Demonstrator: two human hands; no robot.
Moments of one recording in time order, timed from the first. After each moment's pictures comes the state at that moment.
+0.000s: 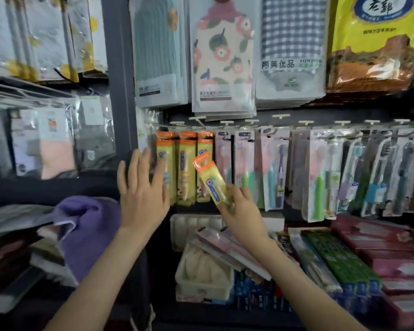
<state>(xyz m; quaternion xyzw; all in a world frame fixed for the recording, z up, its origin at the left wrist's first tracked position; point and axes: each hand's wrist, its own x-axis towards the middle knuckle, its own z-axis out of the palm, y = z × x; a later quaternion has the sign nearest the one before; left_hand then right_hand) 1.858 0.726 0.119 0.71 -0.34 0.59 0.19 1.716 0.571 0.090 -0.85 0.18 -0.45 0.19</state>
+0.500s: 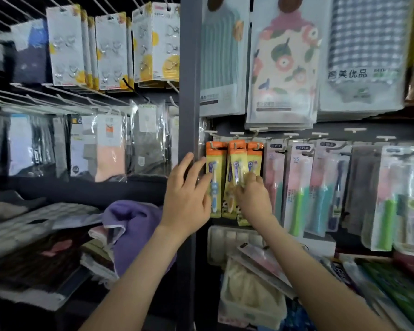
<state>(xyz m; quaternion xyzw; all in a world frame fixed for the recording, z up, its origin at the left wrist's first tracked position) 1.901 0.746 0.131 0.65 -0.43 0.58 0.24 1.837 0.585 0.134 -0.85 0.25 -0.44 0.17</state>
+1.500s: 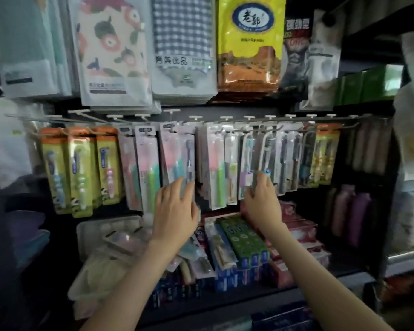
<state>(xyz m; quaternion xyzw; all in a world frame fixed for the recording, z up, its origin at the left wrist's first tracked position) 1.689 0.562 0.080 0.69 -0.54 0.39 0.28 1.533 0.421 0.082 -0.77 0.39 -0.49 0.06</state>
